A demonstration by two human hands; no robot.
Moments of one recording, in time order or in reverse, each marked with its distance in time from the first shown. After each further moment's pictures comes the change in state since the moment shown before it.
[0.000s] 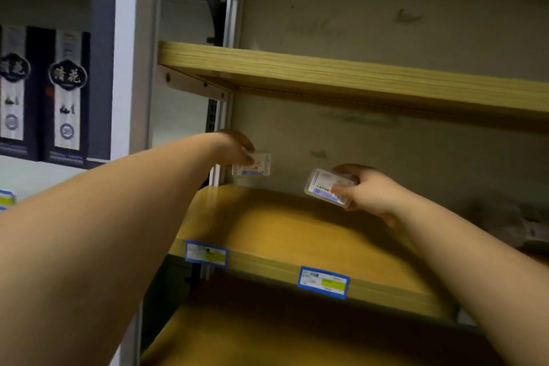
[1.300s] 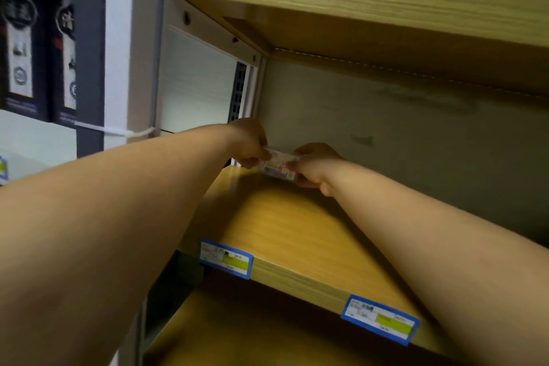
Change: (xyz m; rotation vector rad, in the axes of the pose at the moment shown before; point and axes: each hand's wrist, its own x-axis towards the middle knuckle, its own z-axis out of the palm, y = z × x) left_hand 0.040 -0.048 0.032 -0.093 -0.046 -0.110; right_hand 0.110 -0.058 0.136 0.189 -0.122 0.100
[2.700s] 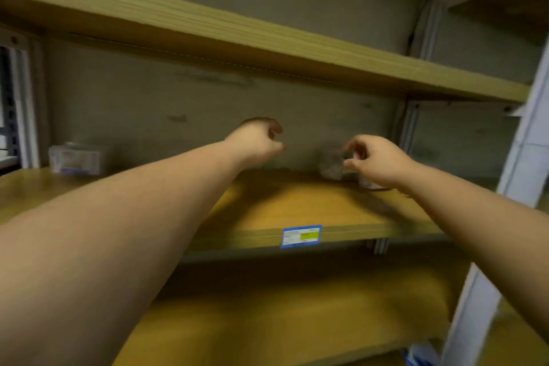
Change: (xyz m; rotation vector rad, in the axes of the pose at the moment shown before) left_hand -0.106 0.298 0.147 -0.153 0.006 0.630; right_hand -0.258 0.148 -0.334 -0.761 0.531 0.046
